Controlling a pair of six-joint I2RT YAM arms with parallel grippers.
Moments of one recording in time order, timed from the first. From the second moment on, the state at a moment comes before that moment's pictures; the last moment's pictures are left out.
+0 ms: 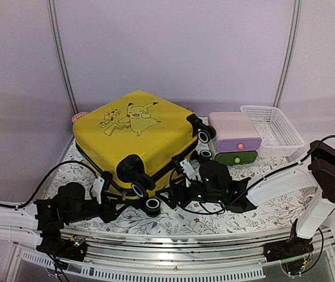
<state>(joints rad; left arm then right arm) -1.02 0.75 0.14 0.20 -0.12 -0.42 1.13 1.70 0.78 0.57 -0.04 0.43</state>
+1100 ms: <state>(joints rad) -1.03 0.92 0.15 0.32 -0.19 -0.37 1.13 1.66 0.76 0.58 -0.02 0.39</state>
